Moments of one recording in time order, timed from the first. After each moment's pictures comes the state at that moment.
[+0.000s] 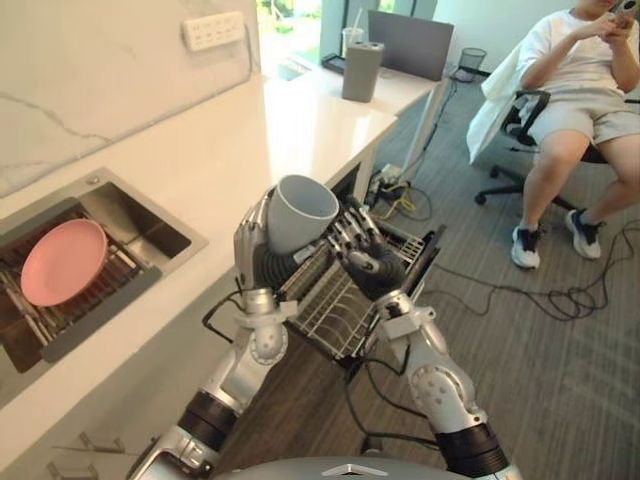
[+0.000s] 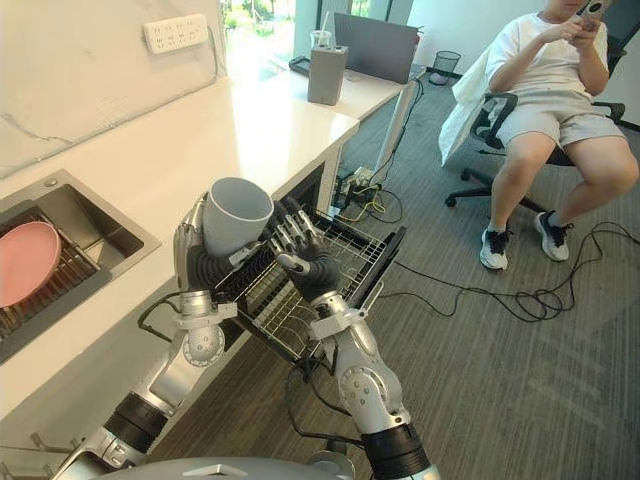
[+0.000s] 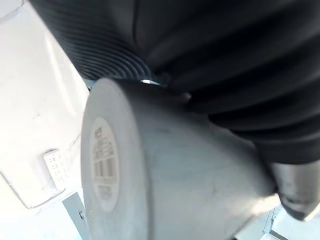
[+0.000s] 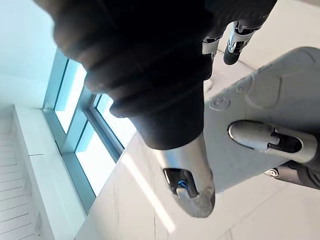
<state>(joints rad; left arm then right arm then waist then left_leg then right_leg) -0.19 0.08 -0.45 0.14 0.67 -0.19 0.89 -0.03 -0.16 0.24 -0.27 0.94 0.05 0.20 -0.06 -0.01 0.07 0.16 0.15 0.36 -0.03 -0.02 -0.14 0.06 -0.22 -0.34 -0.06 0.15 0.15</state>
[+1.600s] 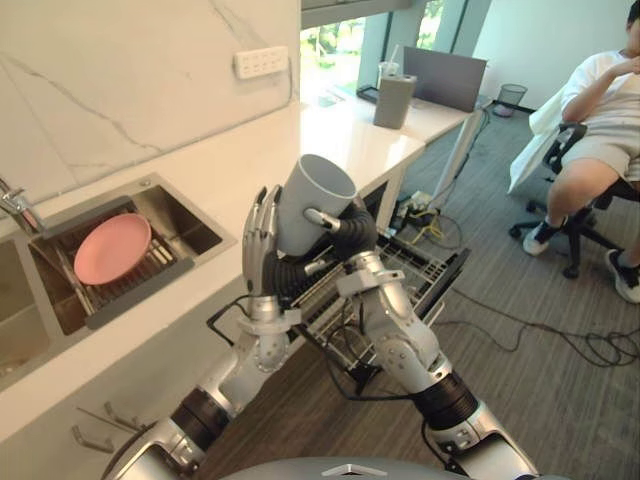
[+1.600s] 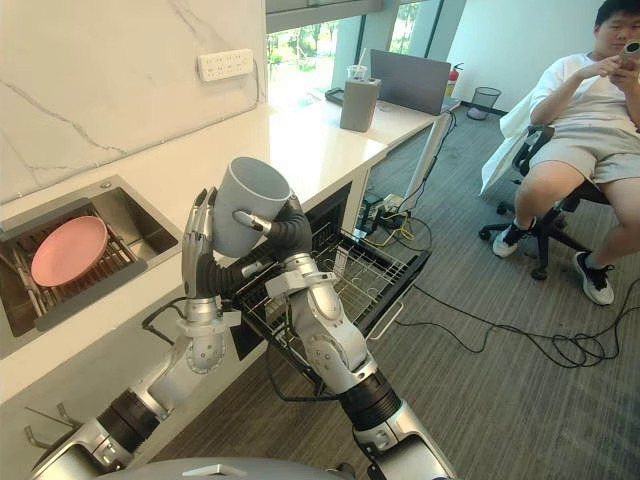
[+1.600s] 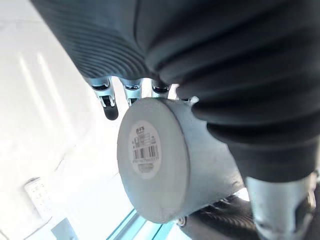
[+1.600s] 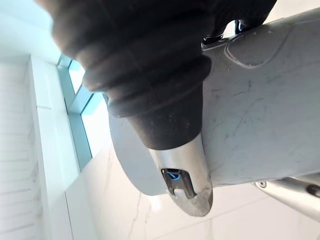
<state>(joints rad) -0.21 0.19 -0.60 0.13 0.61 -0.13 0.96 -0.31 -0.17 0.46 -0.18 0.65 -0.13 -0.22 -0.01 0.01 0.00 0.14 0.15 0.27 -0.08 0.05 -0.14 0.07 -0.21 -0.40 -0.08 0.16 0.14</state>
